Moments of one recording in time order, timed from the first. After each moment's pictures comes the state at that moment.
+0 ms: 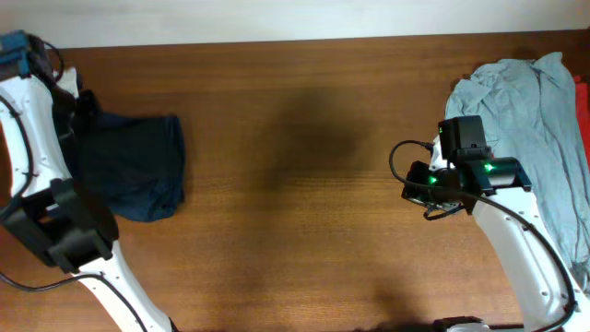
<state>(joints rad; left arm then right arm) 0.39 2.28 2.26 -1.41 0.06 0.02 0.04 1.35 1.06 -0.96 -0.17 0.44</state>
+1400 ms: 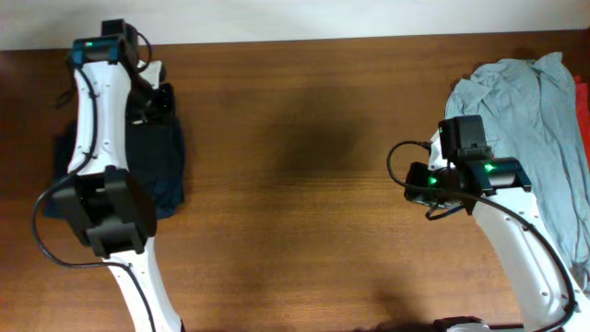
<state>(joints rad) 0.10 2.28 2.25 -1.44 0.13 -0.01 0.04 1.35 1.06 -0.95 -0.15 0.34</state>
